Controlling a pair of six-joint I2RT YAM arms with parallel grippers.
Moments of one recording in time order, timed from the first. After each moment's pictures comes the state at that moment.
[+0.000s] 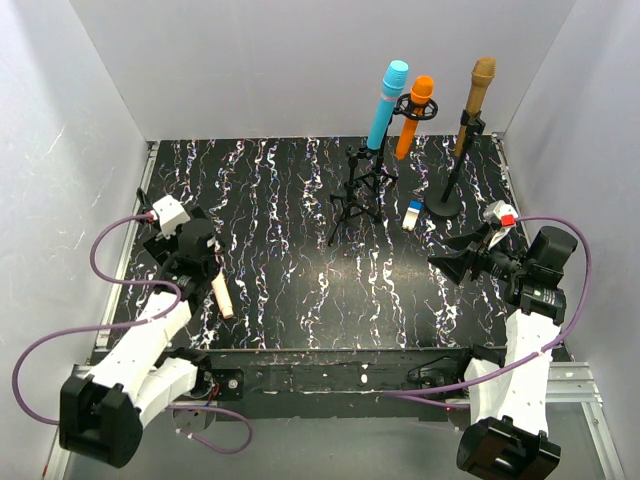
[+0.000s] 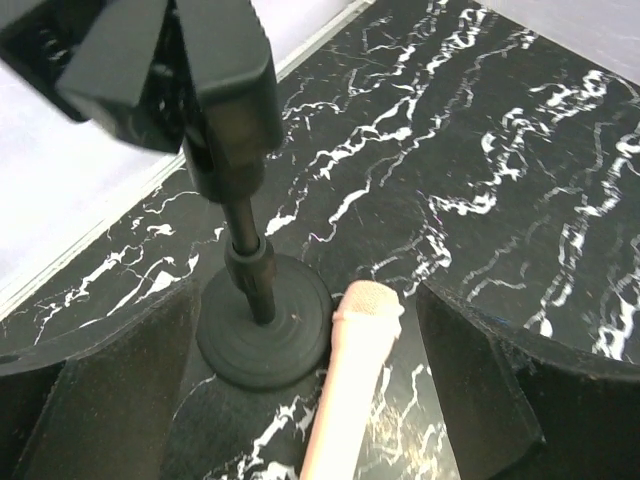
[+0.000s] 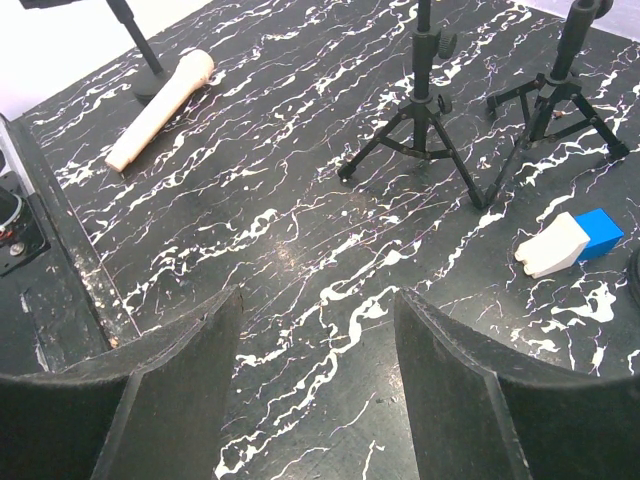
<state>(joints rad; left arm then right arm) -0.32 0.89 0.59 -0.12 -0.91 -0.40 -0.37 0.71 0.69 -0.44 -1.30 -0.26</state>
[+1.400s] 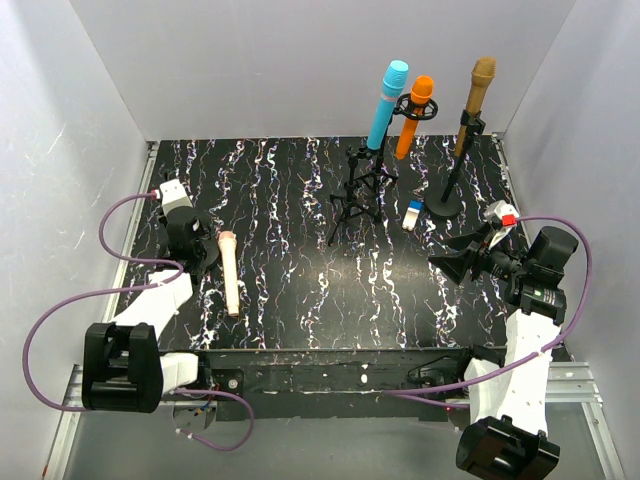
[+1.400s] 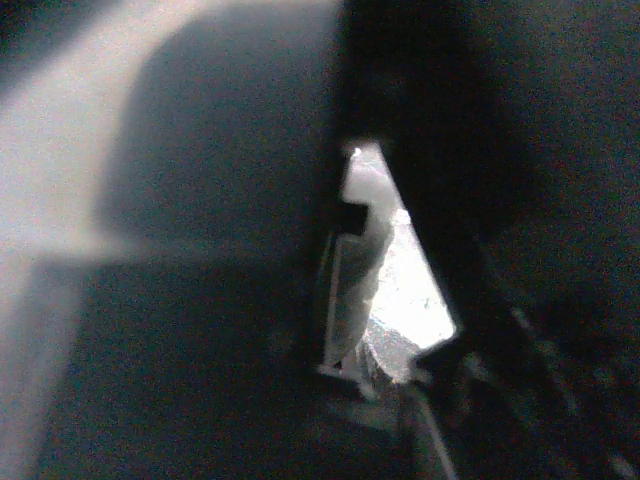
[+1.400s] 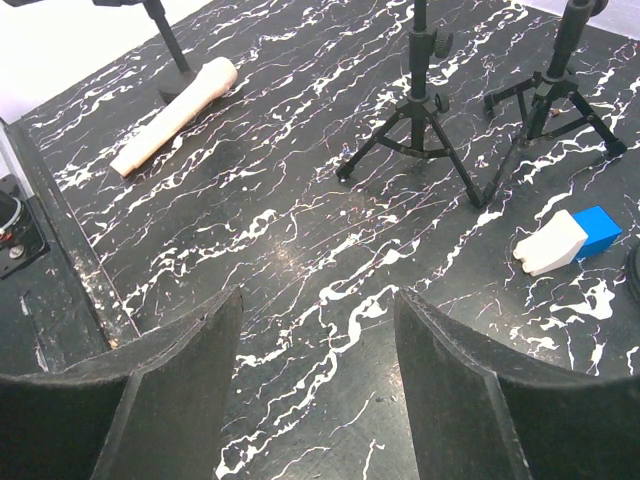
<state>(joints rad) -0.06 1.21 0.57 0.34 -0.49 -0.15 -0.37 0.71 0.69 -0.44 -1.30 -0.25</state>
